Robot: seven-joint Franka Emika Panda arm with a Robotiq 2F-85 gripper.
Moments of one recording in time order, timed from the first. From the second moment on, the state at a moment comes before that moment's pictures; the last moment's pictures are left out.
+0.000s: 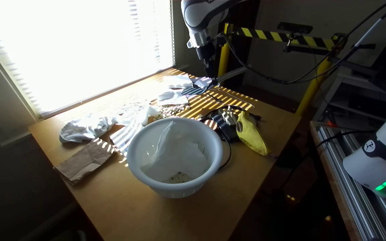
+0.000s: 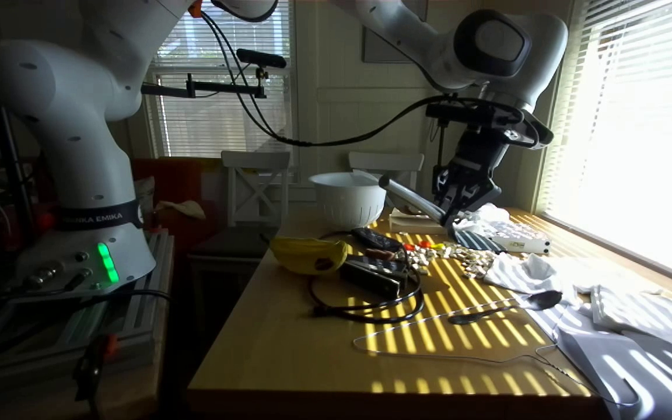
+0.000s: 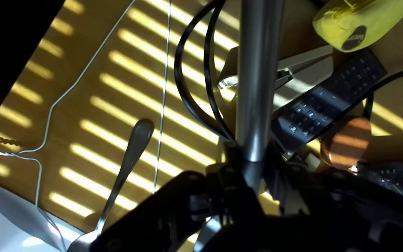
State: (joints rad) arm -0.36 0.74 -0.10 -1.33 -0.04 1.66 -0.47
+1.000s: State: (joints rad) arm -0.31 0.64 -0.15 -1.58 -0.48 2.04 -0.79
